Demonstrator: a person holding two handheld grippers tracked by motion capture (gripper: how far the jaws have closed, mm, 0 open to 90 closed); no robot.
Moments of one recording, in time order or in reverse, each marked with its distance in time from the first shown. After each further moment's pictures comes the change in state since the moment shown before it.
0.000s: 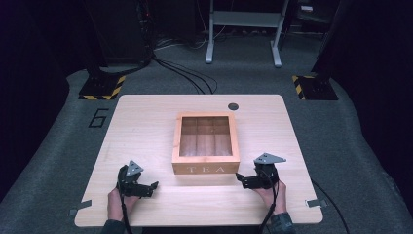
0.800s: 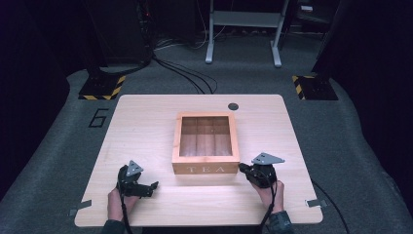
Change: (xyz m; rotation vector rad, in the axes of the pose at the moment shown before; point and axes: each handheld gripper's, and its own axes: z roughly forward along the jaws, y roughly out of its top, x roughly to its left) left arm 0.000 0.000 0.000 0.000 0.000 0.000; right arm 0.007 0.005 -0.002 -0.051 0.031 -0.053
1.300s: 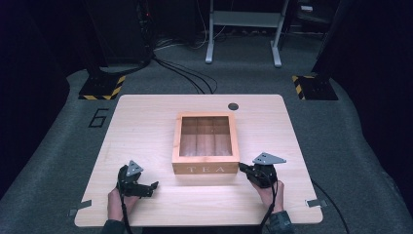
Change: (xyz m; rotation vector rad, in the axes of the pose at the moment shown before) left arm 0.000 0.000 0.000 0.000 -0.001 0.000; right arm 0.000 0.000 -0.001 -0.030 0.019 0.009
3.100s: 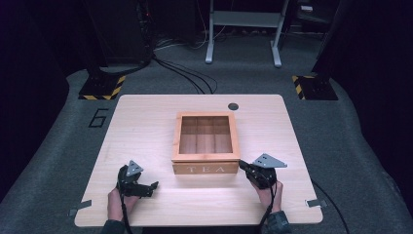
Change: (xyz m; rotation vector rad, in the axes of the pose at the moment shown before) left arm 0.000 0.000 0.000 0.000 0.000 0.000; right arm 0.007 0.001 -0.003 -0.101 -0.052 -0.050
